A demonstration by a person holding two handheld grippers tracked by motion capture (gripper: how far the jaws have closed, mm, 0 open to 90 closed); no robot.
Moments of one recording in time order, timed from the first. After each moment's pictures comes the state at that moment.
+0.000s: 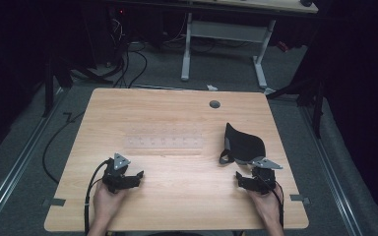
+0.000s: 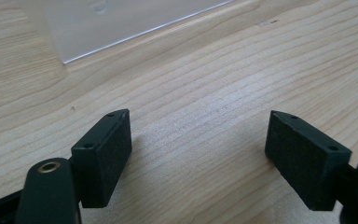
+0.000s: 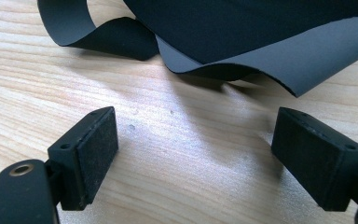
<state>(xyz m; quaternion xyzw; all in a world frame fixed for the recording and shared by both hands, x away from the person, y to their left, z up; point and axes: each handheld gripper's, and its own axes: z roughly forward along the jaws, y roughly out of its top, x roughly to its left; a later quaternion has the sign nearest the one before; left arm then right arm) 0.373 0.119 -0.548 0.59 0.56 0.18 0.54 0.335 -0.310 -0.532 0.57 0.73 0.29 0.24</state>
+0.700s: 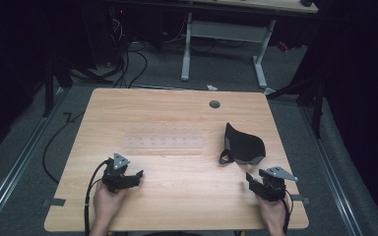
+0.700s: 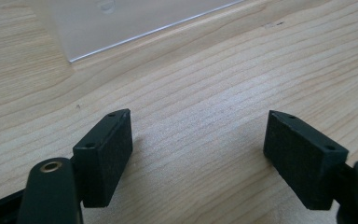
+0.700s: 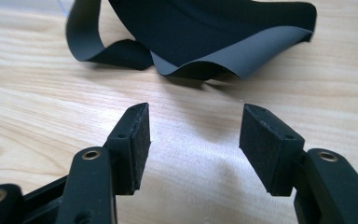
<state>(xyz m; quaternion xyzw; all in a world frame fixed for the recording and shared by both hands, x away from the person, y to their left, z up) 0.375 0.120 -0.547 0.59 0.57 0.19 0.54 0.300 -0.327 -0.518 0.58 0.69 0.35 0.26</state>
